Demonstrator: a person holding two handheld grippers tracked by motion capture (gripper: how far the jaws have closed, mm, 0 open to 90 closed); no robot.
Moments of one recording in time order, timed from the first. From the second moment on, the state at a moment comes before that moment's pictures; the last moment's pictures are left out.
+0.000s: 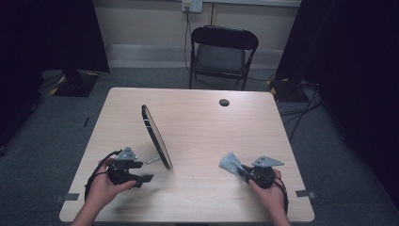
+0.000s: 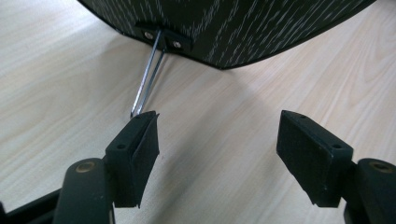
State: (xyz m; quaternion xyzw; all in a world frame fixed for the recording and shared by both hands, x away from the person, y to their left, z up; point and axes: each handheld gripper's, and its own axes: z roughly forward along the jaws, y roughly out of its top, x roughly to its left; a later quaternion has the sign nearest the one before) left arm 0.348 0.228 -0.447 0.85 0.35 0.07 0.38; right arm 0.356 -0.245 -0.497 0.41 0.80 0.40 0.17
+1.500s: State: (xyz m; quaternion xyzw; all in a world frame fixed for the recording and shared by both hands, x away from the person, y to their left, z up) left arm 0.346 0.176 -0.395 0.84 0.36 0.07 0.40; right arm 0.355 -0.243 -0.497 0.42 0.80 0.40 0.17
